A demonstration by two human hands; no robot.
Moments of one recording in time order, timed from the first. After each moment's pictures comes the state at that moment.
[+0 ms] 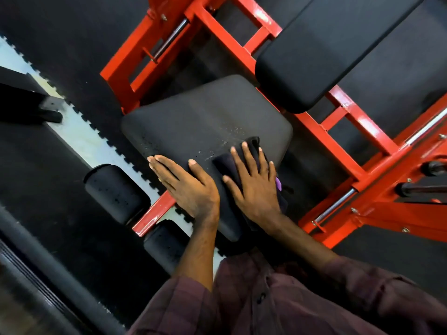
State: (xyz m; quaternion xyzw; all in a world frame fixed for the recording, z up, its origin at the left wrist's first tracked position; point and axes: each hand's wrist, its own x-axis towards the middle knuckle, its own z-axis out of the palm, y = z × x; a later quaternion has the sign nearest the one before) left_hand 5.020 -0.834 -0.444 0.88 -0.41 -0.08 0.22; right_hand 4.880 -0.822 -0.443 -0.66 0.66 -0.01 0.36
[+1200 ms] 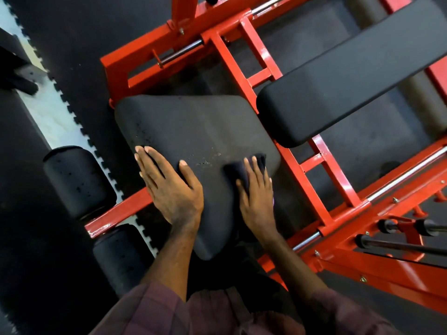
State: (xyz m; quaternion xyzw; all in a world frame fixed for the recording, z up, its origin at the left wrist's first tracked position) left_hand 5.017 -0.830 -0.446 0.88 -0.40 -0.04 0.23; right_hand 4.838 -0.831 -0.489 -0.66 0.66 -0.13 0.35
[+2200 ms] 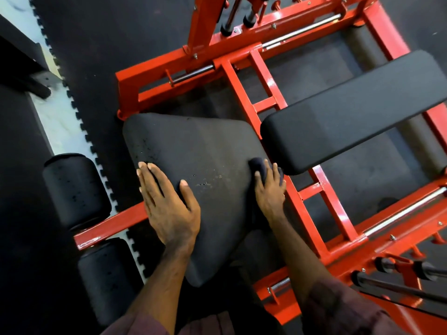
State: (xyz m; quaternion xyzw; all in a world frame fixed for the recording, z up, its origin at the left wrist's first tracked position) left_hand 5.017 -0.833 -0.443 0.89 -0.40 -0.05 0.23; right_hand 4.809 -0.933 -0.537 -0.56 0.73 -0.05 0.39
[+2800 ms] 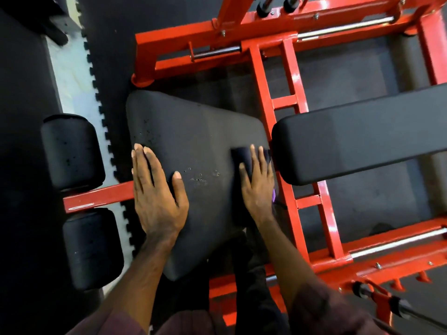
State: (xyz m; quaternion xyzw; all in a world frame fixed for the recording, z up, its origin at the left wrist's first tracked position) left_hand 5.018 -0.834 -0.445 0.89 -0.40 -0.05 0.20; right_hand 4.831 -0.958 -0.533 -0.72 0.60 -0.09 0.33
